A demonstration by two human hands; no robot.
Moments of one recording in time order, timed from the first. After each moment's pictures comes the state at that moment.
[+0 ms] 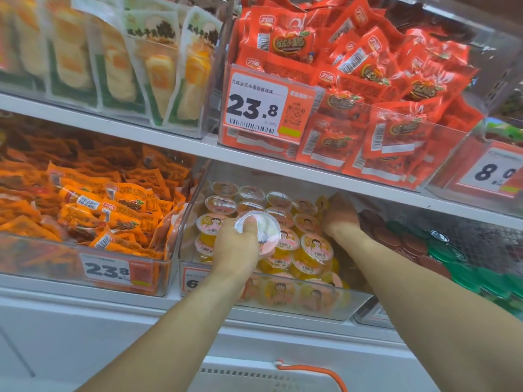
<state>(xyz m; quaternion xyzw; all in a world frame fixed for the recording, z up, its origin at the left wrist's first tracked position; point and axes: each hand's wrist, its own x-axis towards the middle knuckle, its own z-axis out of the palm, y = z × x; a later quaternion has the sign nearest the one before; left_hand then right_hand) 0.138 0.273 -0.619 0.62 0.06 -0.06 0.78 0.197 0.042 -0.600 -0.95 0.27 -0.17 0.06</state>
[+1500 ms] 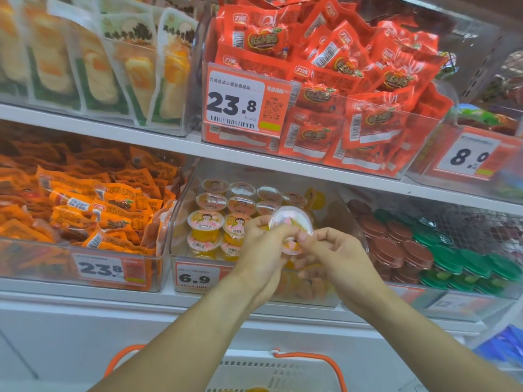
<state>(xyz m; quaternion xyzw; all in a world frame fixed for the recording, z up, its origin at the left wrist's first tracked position) 0.087 0.247 -0.586 0.44 -0.01 -0.22 0.87 0.035 0.128 -0.579 -0.73 0.12 -0.11 0.67</state>
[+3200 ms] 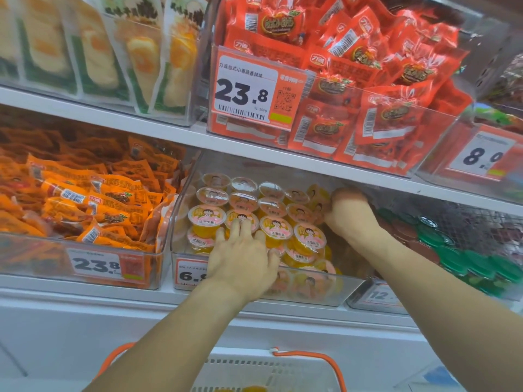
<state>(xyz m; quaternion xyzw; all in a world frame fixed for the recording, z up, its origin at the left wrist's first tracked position) 0.118 0.277 -0.628 0.96 -0.27 0.04 0.11 0.142 0.048 -0.578 -0.97 0.15 -0.17 -0.09</state>
